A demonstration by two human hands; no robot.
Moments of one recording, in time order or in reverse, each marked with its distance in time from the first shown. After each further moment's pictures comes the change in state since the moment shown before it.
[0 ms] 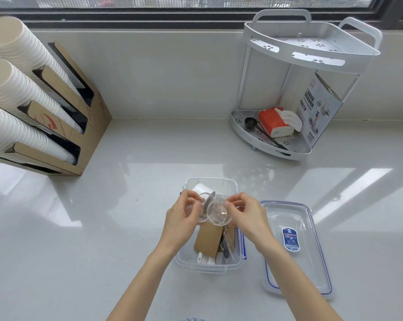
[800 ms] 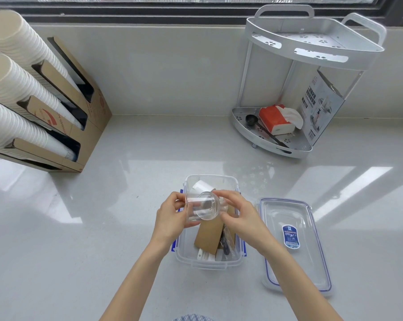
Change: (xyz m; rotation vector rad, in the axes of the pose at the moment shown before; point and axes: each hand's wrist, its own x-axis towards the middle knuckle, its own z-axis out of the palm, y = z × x) left_hand 0.003 -0.008 -0.012 -0.165 0.061 -0.180; right_hand -0.008 0.004 0.000 0.069 -0.275 -0.232
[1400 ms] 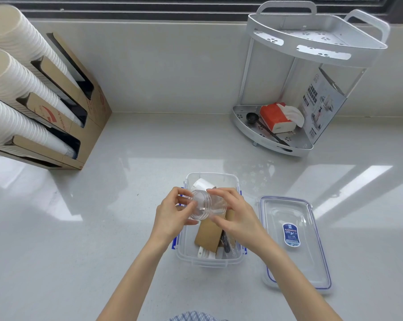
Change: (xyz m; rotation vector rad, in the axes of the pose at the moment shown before) left_hand 0.001 0.002 -0.003 0.127 0.007 0.046; right_hand 0.000 0.002 0.009 -0.212 0.014 -0.164
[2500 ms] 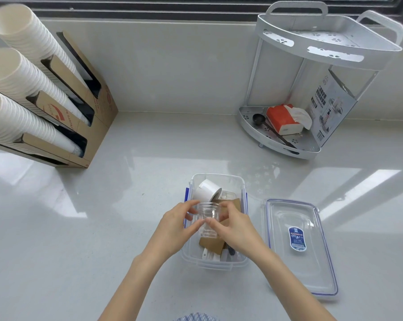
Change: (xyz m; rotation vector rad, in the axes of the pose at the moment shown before) left_hand -0.007 -0.017 -0.013 0.523 -0.131 0.257; right_hand 0.003 -0.002 0.020 -0.093 -0.079 0.352
